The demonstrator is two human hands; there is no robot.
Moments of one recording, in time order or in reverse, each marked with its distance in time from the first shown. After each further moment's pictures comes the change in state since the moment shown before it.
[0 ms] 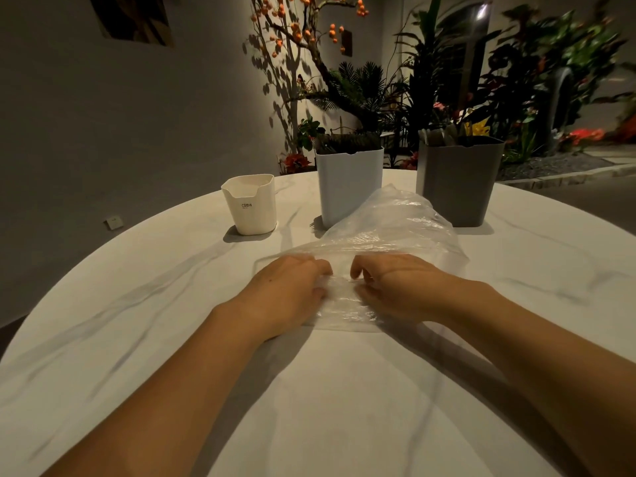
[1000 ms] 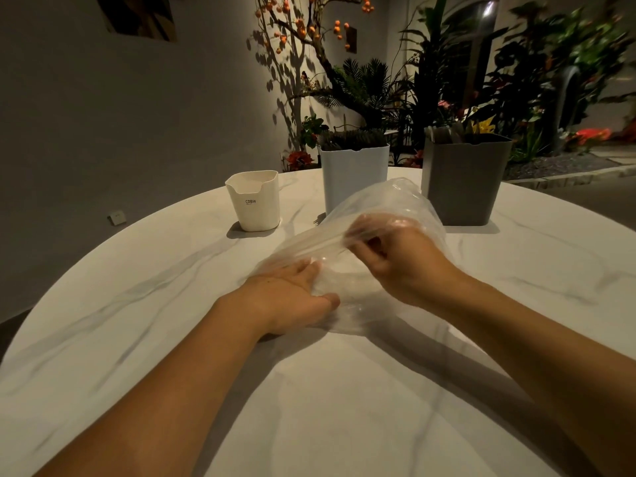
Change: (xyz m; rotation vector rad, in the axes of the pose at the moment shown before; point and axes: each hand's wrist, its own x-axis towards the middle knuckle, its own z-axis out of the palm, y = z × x) left_hand 0.000 -0.008 0.001 0.059 -0.359 -0.198; right_hand -0.002 -0.015 -0.009 0.380 0.444 -0.121
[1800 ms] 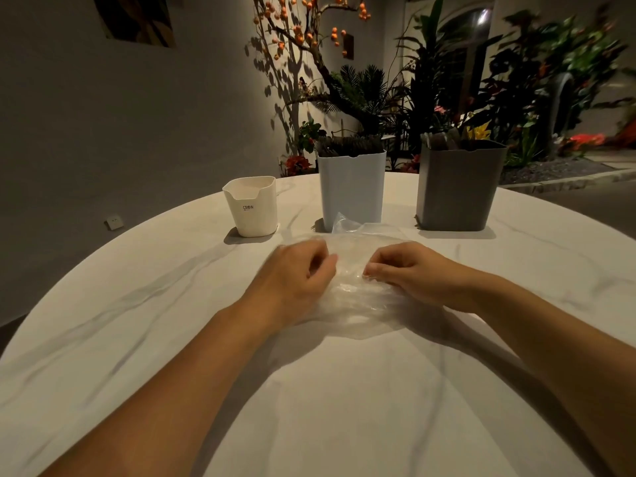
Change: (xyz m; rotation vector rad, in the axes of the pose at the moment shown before) left_hand 0.005 0.013 -0.001 -0.502 0.627 0.279; right_hand 0.005 0.052 -0.009 0.238 -0.362 0.272
